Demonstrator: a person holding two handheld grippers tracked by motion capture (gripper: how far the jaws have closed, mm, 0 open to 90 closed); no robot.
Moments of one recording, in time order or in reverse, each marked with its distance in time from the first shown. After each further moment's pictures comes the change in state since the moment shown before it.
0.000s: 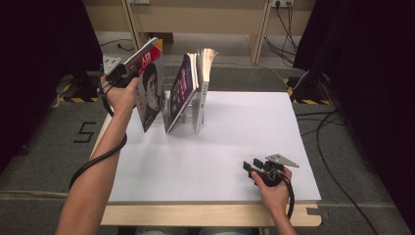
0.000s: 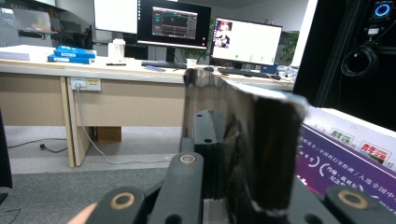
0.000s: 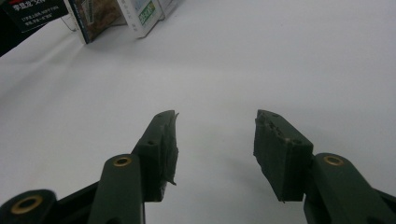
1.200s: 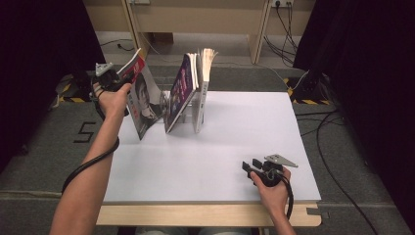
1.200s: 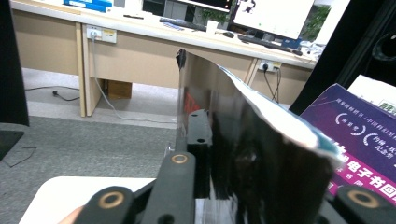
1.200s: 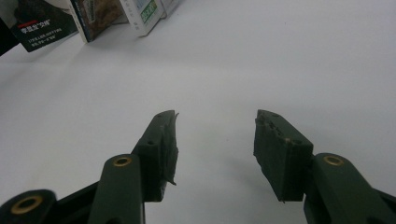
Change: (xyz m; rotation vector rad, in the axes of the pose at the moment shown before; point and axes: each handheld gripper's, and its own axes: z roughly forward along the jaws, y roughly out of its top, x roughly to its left) left arm 0.027 -0.014 -0.007 0.174 0.075 -0.100; right arm 0.002 -0.001 0.002 0.002 0.003 -0.003
